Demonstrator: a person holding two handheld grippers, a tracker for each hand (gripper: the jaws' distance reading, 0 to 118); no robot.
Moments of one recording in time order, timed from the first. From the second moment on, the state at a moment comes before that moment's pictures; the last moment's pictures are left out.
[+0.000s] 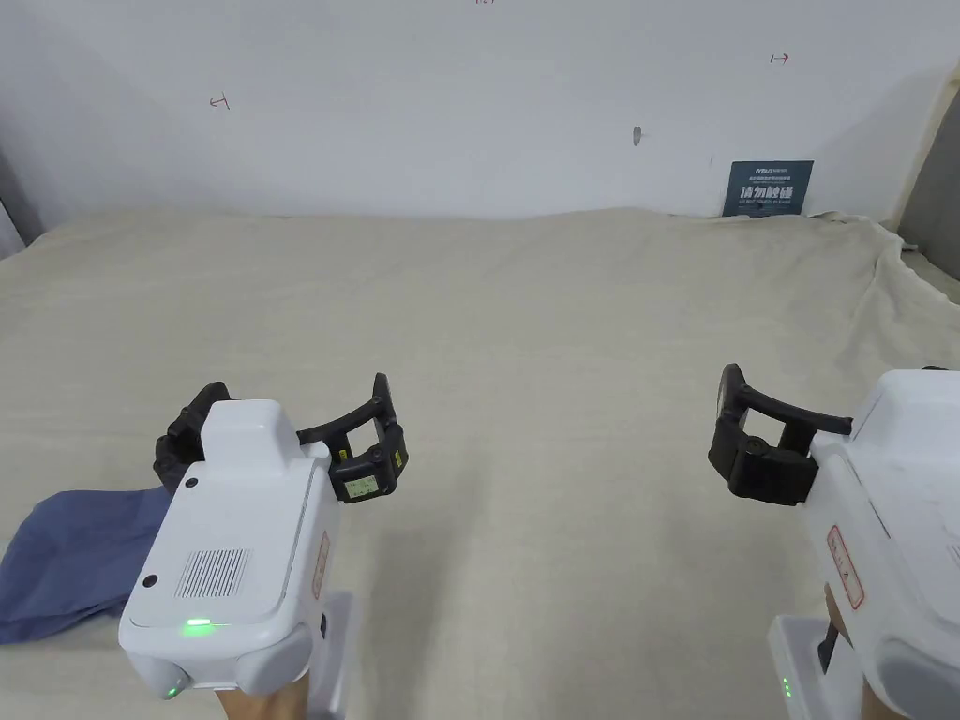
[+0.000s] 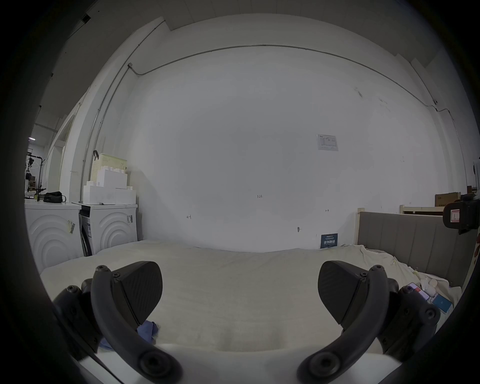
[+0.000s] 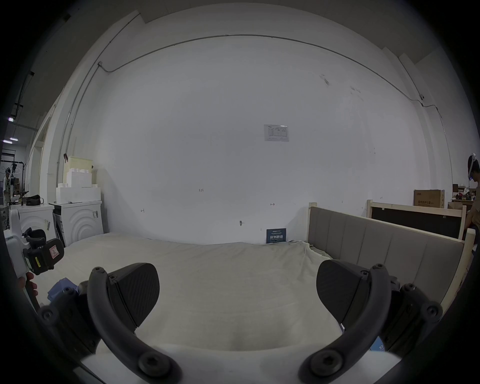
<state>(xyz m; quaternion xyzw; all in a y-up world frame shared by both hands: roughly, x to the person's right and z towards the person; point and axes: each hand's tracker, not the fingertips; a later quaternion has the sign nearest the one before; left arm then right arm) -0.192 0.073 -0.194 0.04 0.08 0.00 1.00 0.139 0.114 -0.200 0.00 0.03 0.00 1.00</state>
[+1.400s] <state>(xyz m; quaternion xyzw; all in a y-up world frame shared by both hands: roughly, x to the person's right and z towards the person) -0.196 0.074 -0.193 0.04 0.08 0.01 1.00 0.145 0.129 -0.243 -0.27 -0.08 -0.10 0.95</state>
